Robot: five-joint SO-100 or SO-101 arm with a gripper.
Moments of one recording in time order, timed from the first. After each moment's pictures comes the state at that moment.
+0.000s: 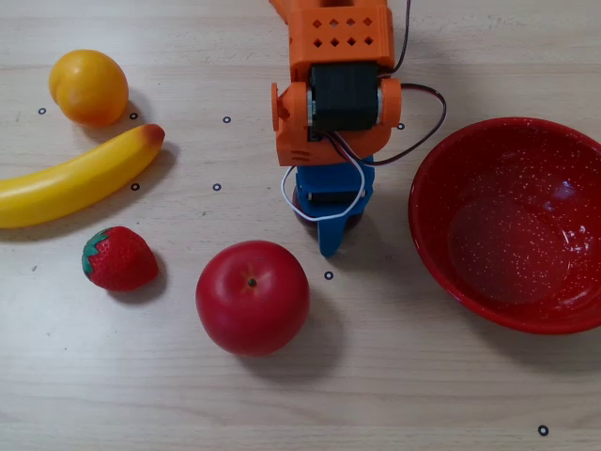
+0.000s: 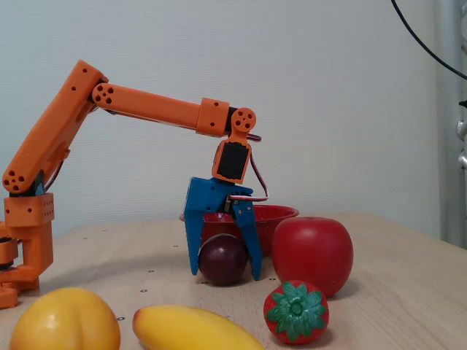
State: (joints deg) arm 0.3 51.9 64.2 93.4 9.0
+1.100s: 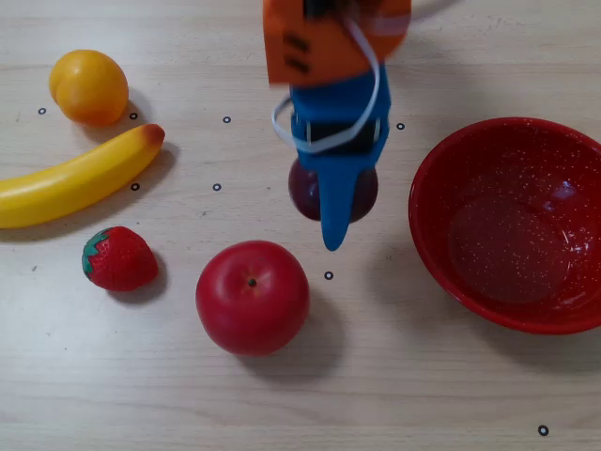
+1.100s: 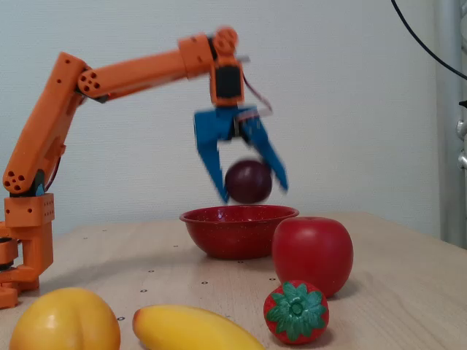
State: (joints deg) arm 0.2 62.5 42.2 103.4 9.2
